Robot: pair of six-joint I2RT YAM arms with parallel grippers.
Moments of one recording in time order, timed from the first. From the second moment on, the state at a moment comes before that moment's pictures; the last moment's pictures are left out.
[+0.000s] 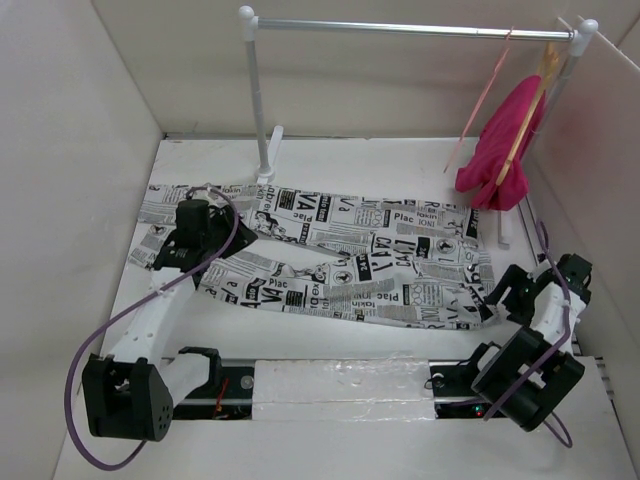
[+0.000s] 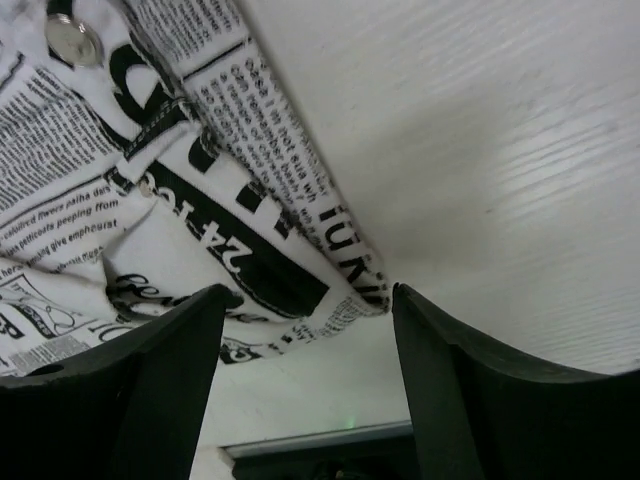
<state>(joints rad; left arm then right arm) -0.10 1.05 0.75 -0.38 0.23 -0.60 -0.76 1.03 0.59 -0.76 -0.35 -0.08</state>
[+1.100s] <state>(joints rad) 0.03 1.15 0.89 -0.63 -0.19 -0.71 -0.32 0.96 0.63 -0.81 -0.10 0.20</state>
